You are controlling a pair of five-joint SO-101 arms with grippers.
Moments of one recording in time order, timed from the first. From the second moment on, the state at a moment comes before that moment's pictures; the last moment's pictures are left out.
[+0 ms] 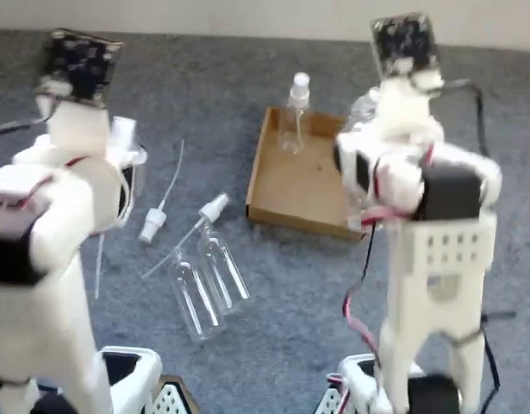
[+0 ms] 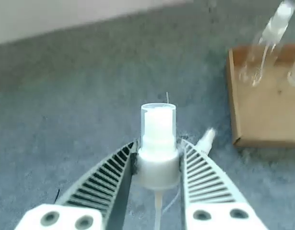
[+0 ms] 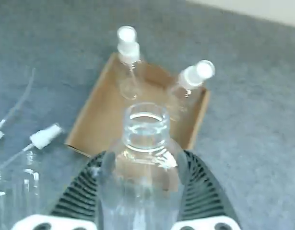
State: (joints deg) left arm -2.3 -35.1 -16.5 99.2 -3.4; right arm -10.6 -28.6 -6.3 84.4 9.4
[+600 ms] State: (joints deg) left arm 19.6 -40.4 -1.5 59.9 8.4; right arm -27.5 -56.8 58.2 40.0 9.0
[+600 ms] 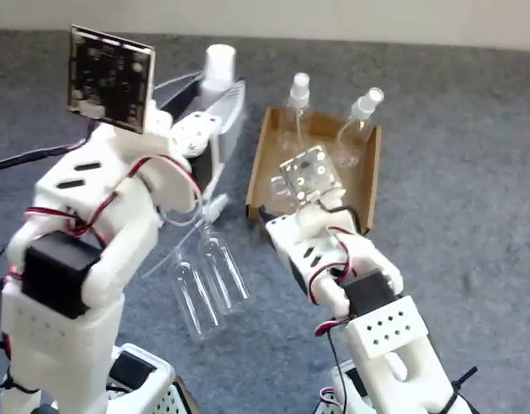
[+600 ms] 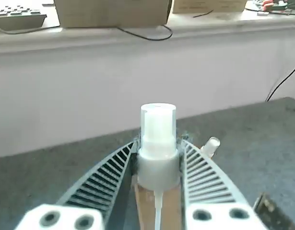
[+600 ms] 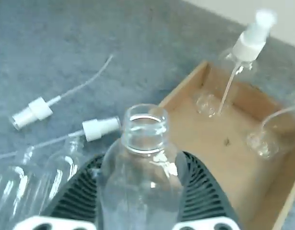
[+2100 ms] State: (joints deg) left arm 28.4 -40.3 14.5 32.3 8.4; right arm -31.0 -81.5 79.9 23.3 5.8
